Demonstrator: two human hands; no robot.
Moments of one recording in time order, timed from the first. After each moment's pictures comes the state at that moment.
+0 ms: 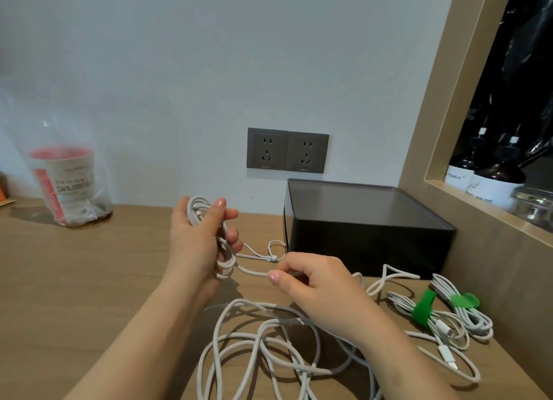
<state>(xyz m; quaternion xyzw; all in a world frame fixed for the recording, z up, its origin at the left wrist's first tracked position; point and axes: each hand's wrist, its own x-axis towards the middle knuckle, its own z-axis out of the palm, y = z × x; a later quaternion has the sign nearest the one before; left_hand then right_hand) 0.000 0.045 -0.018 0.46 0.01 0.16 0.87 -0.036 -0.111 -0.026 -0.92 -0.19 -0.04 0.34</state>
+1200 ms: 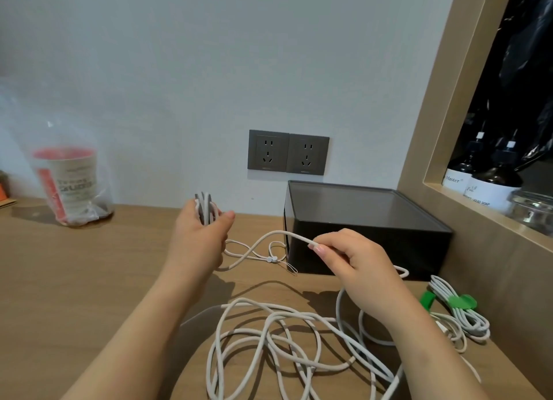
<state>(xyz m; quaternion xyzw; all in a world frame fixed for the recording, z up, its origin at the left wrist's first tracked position) 0.004 0.061 -0.021 0.67 0.00 0.18 0.72 -0.026 -0.147 -0.018 -0.93 -0.15 -0.17 0.30</state>
